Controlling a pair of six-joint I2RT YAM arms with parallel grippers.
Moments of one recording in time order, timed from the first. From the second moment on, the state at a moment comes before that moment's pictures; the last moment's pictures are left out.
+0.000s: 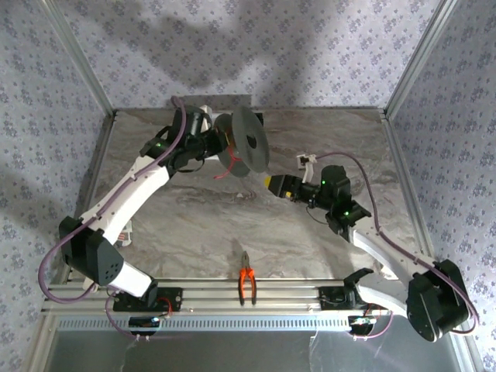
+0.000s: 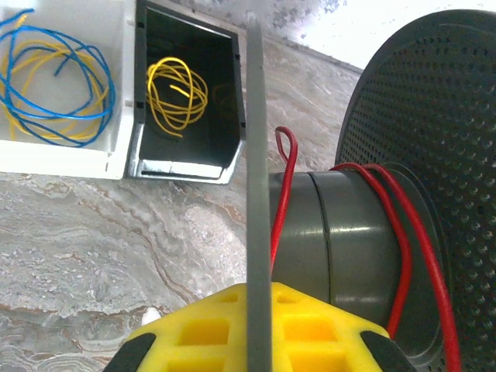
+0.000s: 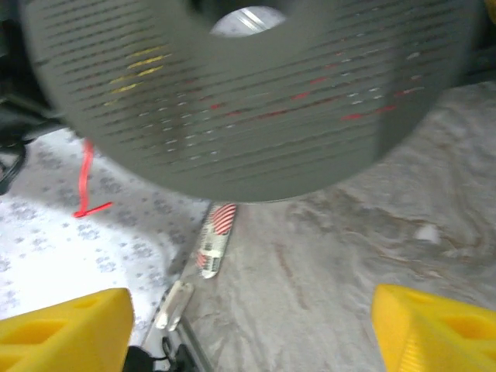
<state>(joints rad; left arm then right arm) -0.55 1.49 1.45 -0.58 0.05 -0.72 0.50 1.08 0.61 0.26 -0.55 0.80</state>
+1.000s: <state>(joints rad) -0.73 1.55 1.51 -0.59 -0.42 -0.84 0.77 1.40 0.97 0.25 -0.21 0.81</state>
